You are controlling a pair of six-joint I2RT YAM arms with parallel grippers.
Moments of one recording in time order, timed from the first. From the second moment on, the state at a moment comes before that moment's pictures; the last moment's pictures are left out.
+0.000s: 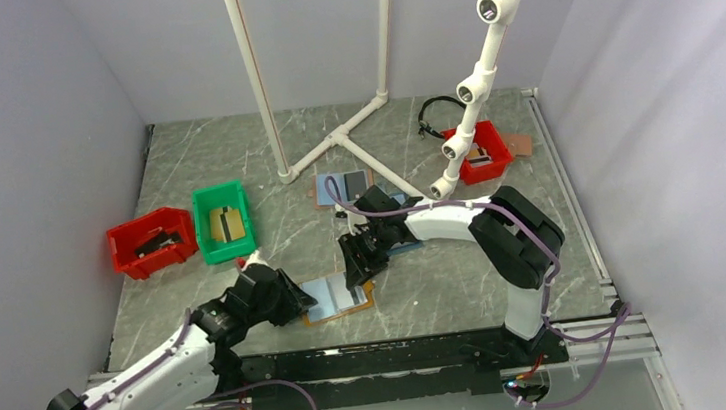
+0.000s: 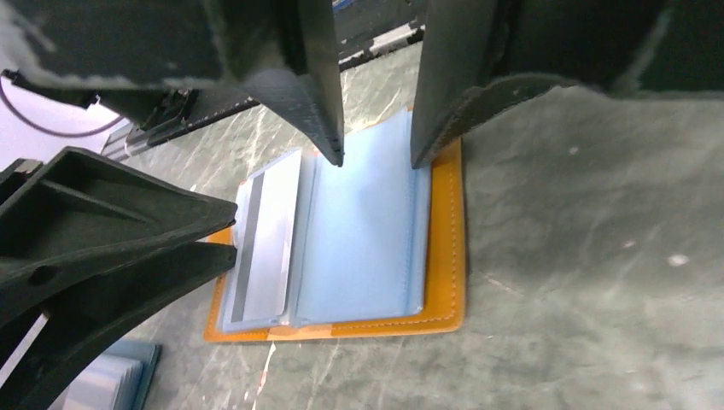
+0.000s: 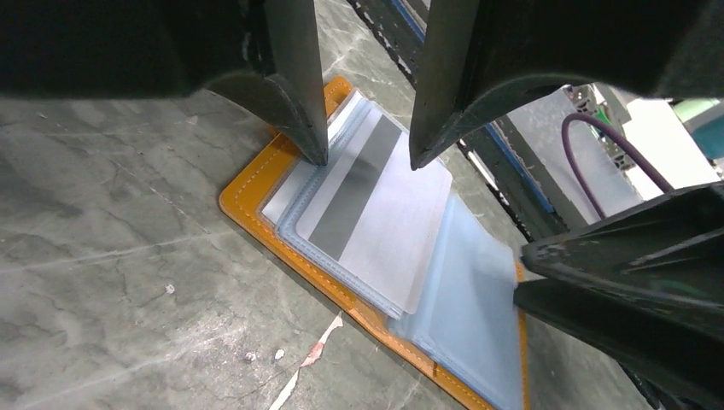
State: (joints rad) left arm -0.70 0.74 0.21 -0.25 0.04 -1.16; right arm 0.78 1.84 1.03 -0.29 -0.60 0.39
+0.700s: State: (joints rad) left arm -0.70 0.88 0.25 -0.07 0.11 -1.10; right arm 0.81 1.84 1.05 -0.30 -0.54 0.36
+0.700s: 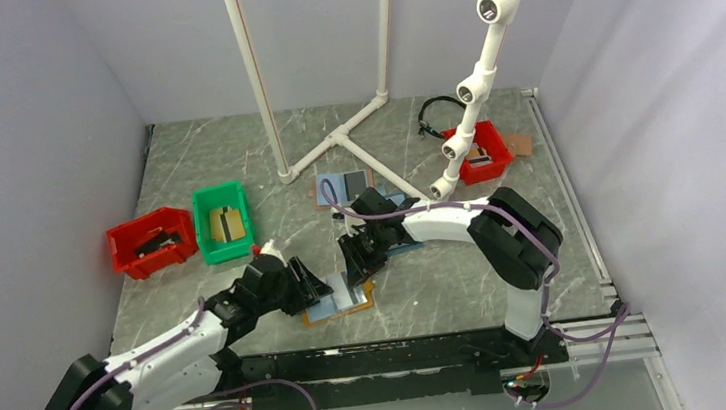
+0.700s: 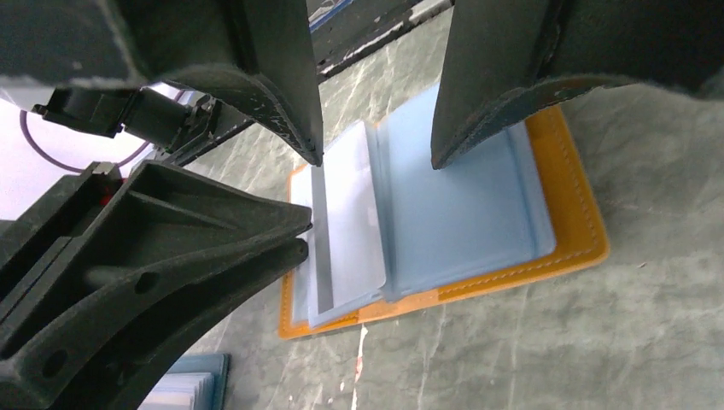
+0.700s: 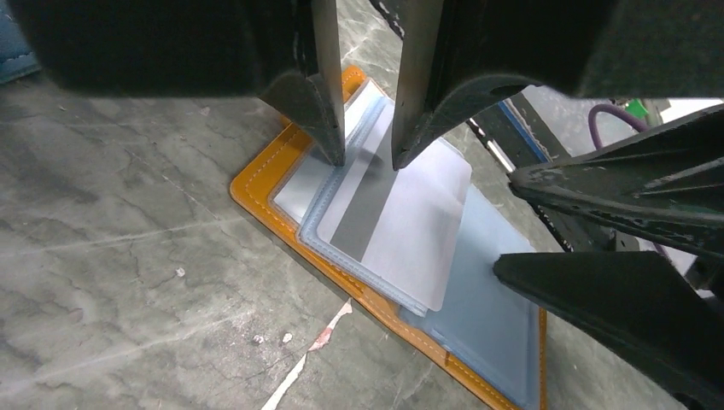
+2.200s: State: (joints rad) left arm -0.63 0.91 0.07 0.25 0.19 -1.27; right arm 0.80 1.92 1.10 -0.29 -0.60 0.37
